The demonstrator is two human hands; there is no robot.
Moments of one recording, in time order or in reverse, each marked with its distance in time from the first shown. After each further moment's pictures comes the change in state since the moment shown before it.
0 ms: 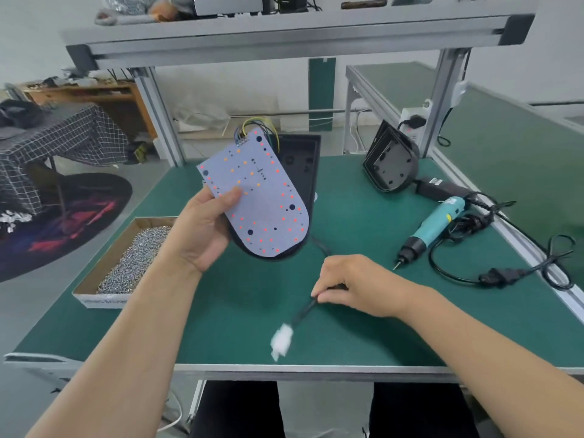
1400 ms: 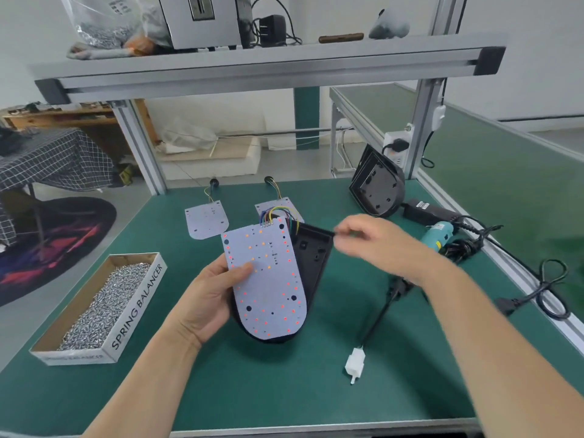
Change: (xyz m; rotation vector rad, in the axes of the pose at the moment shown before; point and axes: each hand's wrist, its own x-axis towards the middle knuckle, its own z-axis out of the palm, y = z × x) left_hand 0.002 -0.054 -0.009 0.000 -0.066 -0.217; right_hand 0.012 0.021 -0.093 0.362 0.312 0.286
